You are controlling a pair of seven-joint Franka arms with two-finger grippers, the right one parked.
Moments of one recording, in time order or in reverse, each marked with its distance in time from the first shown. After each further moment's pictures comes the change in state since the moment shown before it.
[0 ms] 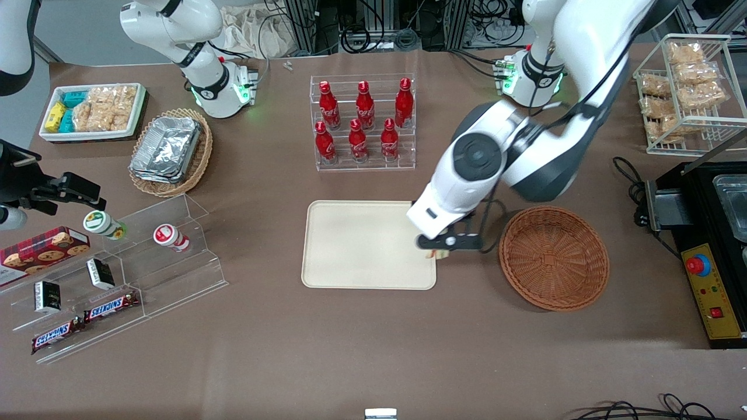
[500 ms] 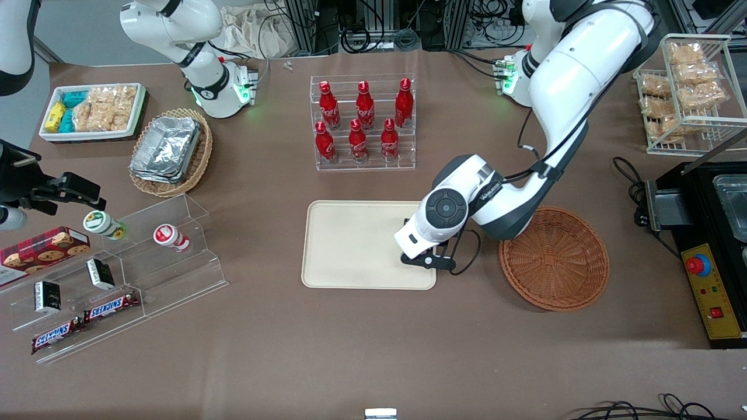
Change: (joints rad) arm -0.007 0.183 0.003 -0.027 0.095 0.092 0.060
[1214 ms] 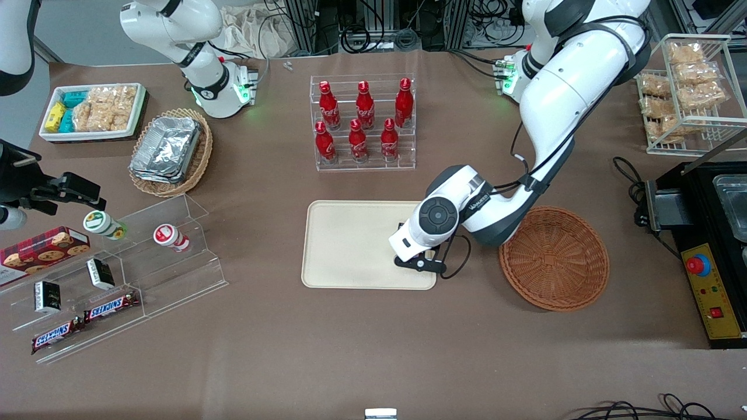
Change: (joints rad) arm -0.018 0.061 0.000 0.000 0.032 0.049 -0.002
